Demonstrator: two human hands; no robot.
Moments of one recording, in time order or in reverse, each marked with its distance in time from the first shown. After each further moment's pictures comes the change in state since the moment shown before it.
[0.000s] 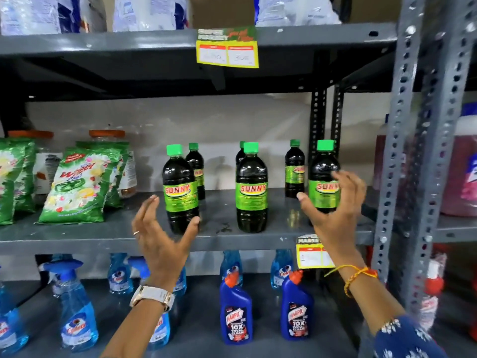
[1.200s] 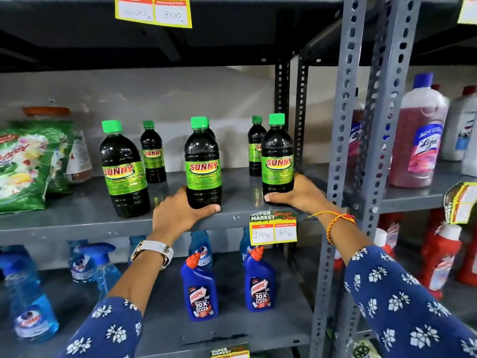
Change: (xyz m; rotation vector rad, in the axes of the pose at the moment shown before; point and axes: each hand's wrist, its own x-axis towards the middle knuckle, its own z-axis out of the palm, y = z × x) left_hand -0.009 0.052 0.089 0.330 -0.895 -0.263; right_hand 0.036 0.073 -0.031 0.031 -0.873 0.497
